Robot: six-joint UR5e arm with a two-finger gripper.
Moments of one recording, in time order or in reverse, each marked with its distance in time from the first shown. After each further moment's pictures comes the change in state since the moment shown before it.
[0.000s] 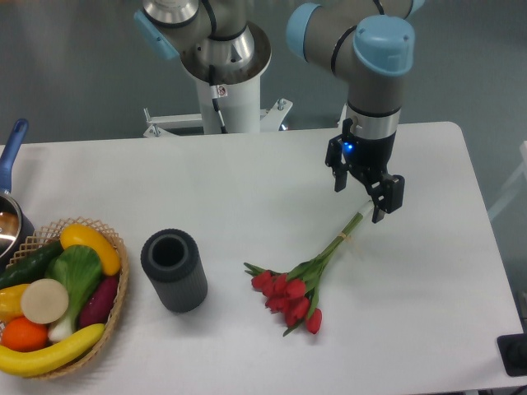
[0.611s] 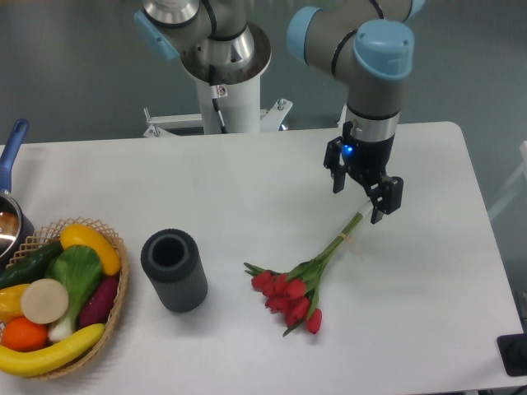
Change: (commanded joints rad) arm -0.002 -0.017 -0.032 0.009 0.003 -0.130
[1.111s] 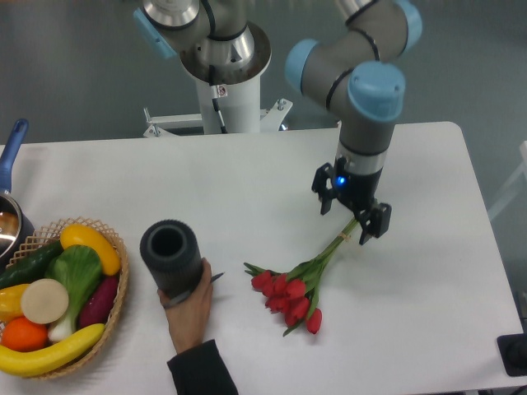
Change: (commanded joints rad) arm -0.060 -0.175 0.005 0.083 0.002 -0.060
